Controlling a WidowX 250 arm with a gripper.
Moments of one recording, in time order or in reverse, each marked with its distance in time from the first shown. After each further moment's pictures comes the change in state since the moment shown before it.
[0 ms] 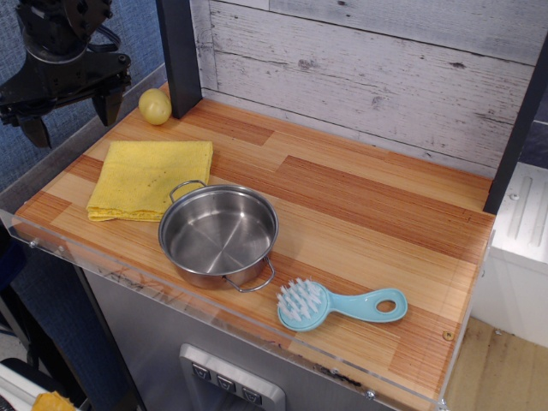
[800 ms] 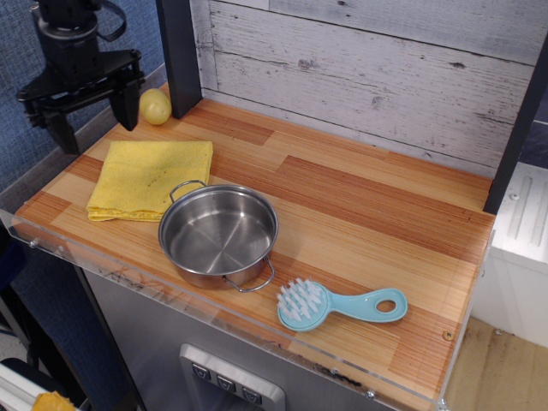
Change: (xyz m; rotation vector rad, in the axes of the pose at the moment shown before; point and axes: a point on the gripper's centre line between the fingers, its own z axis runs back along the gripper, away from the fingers) arm -0.005 -0.017 -0.021 0.048 0.329 0.134
